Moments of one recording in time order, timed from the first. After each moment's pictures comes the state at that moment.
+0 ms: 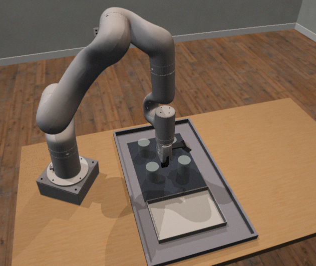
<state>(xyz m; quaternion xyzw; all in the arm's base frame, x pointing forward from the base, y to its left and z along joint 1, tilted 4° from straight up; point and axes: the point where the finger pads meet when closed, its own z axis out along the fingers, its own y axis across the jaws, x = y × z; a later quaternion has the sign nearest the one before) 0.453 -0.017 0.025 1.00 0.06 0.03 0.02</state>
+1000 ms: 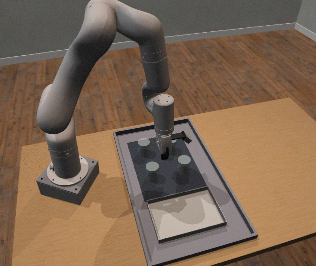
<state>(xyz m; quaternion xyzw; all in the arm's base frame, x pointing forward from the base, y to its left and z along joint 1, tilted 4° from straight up) 0.449 -0.015 0.076 1.00 0.06 0.04 0.03</state>
